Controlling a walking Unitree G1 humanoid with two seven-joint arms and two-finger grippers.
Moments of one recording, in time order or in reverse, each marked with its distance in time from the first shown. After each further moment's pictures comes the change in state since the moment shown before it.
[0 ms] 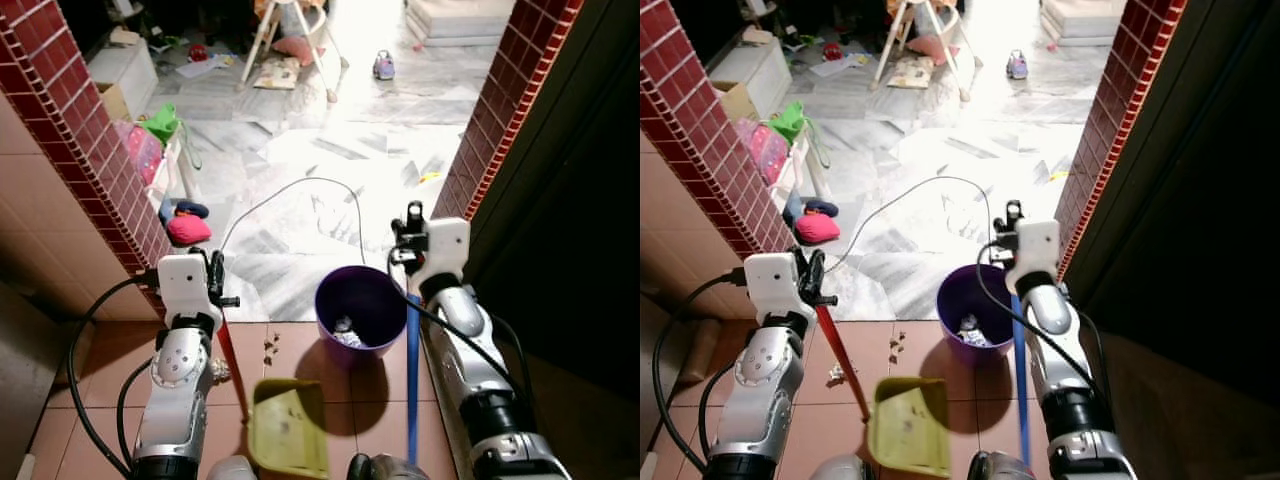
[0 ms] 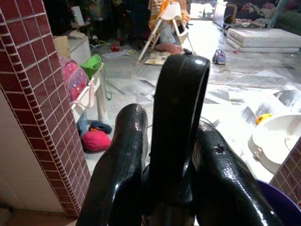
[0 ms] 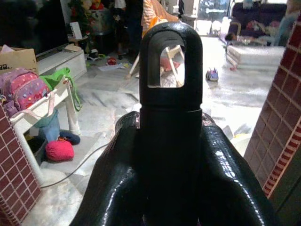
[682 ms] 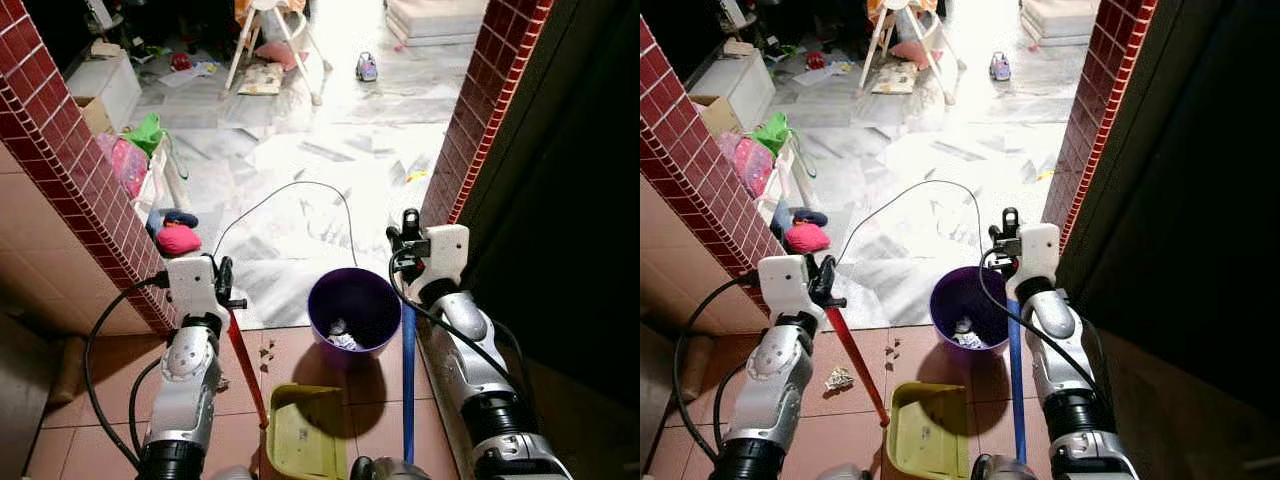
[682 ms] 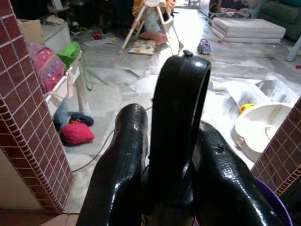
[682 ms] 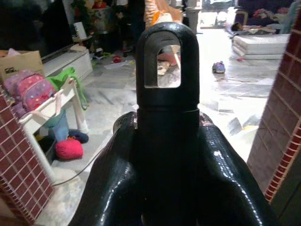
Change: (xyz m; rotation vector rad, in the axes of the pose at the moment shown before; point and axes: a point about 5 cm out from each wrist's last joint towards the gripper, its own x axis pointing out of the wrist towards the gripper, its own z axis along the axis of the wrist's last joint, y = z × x) left arm 0.008 -0.003 -0.016 -0.045 0.046 -0.022; right arm 0.001 0.003 -0.005 0.031 0.023 0.088
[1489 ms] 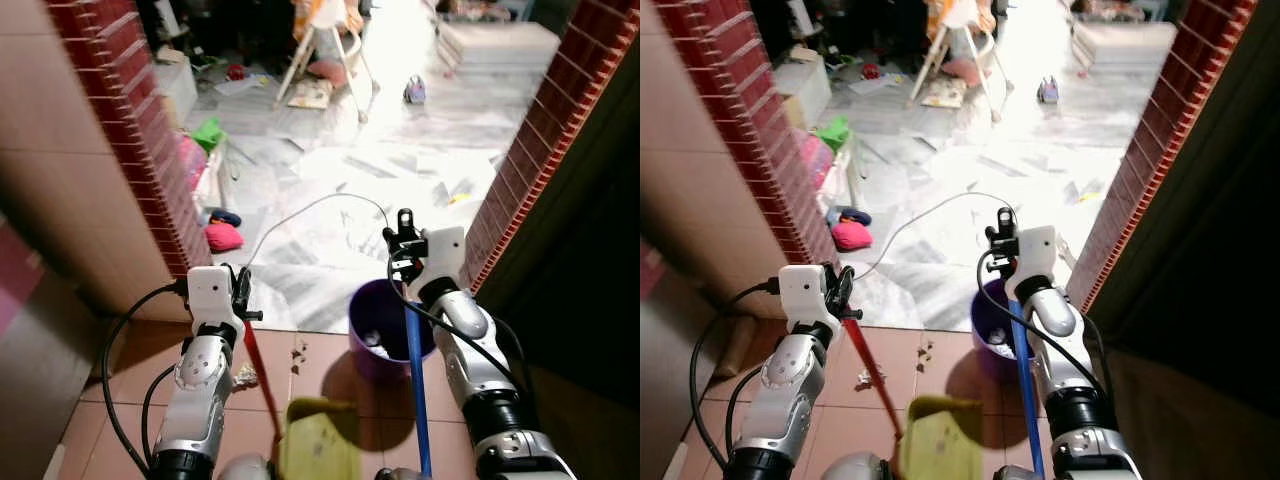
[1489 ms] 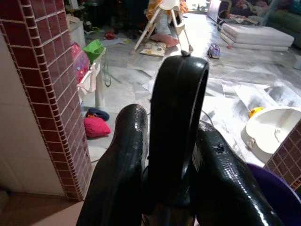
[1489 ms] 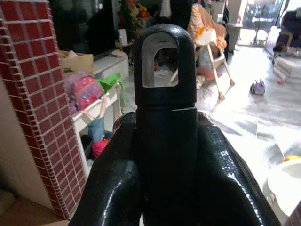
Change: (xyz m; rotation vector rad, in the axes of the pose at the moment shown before) left arm -0.007 -0.017 -0.012 -0.002 0.050 -0.073; right arm 0.003 0.002 0.003 -0.030 -0.002 0.051
